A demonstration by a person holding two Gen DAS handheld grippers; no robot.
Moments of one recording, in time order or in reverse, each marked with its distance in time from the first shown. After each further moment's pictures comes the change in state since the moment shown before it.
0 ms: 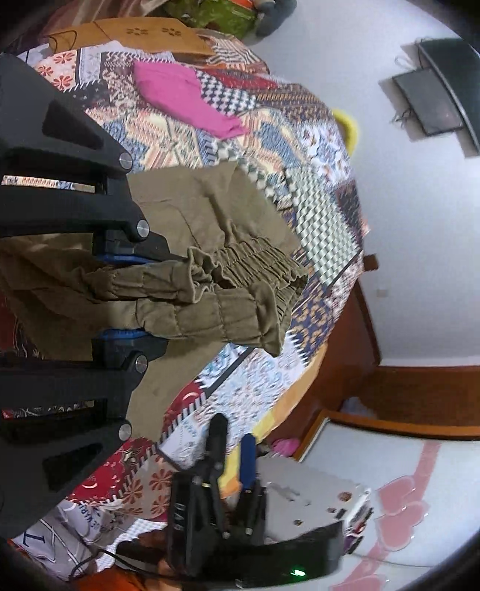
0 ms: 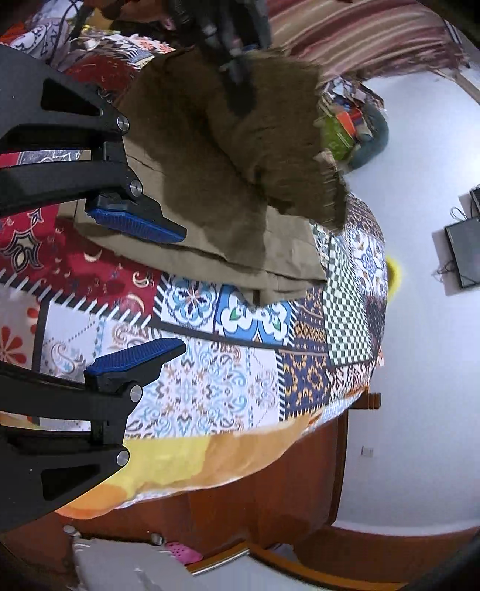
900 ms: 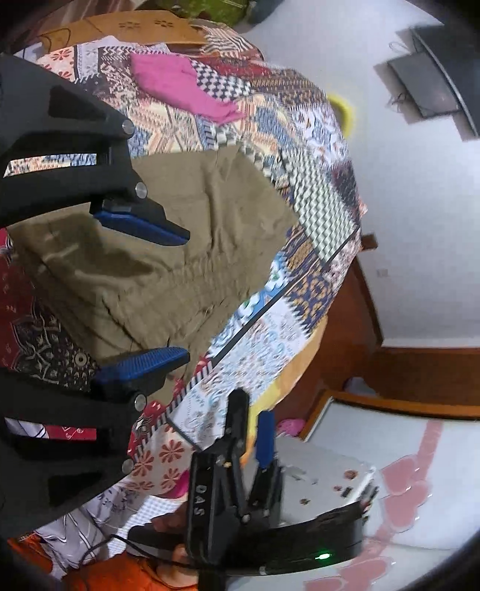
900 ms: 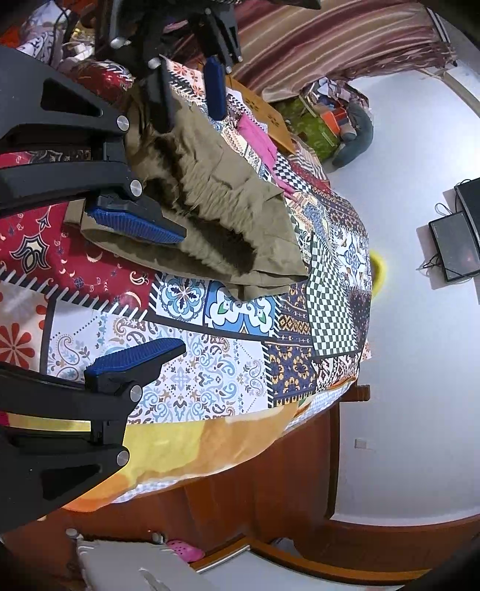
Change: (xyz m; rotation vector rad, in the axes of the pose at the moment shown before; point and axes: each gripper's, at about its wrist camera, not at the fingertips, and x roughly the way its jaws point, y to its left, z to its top) left arm -0.025 -0.006 -0.003 0.015 -0.022 -0.057; right arm -0.018 -0.002 0.002 0.010 -0.051 0.005
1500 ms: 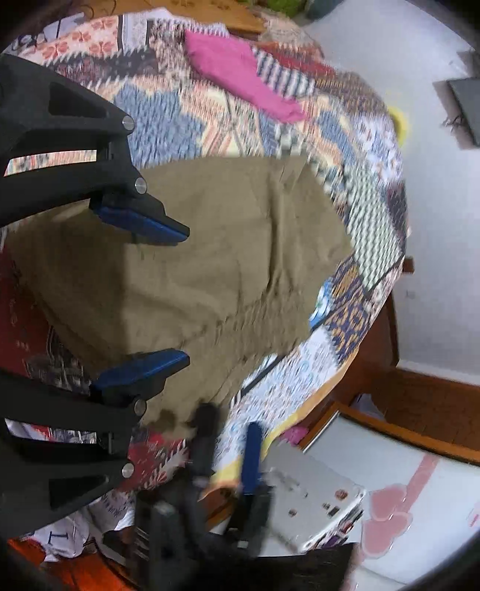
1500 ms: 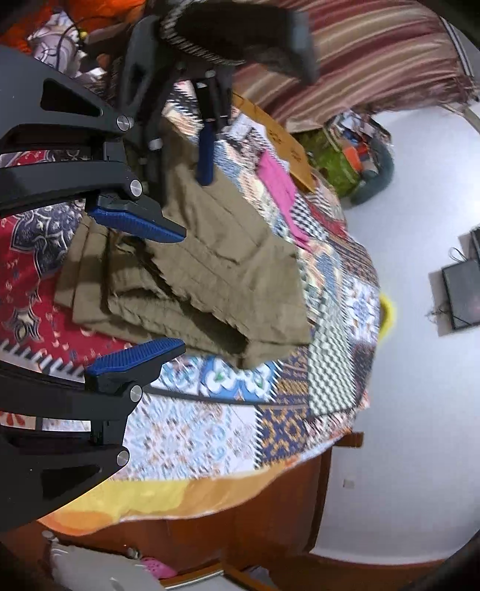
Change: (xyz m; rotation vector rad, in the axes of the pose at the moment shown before) left arm 0.025 0.044 -0.031 -0.150 0.100 -0.023; right arm 0.030 0.060 -0.004 -0.115 0.080 0.099
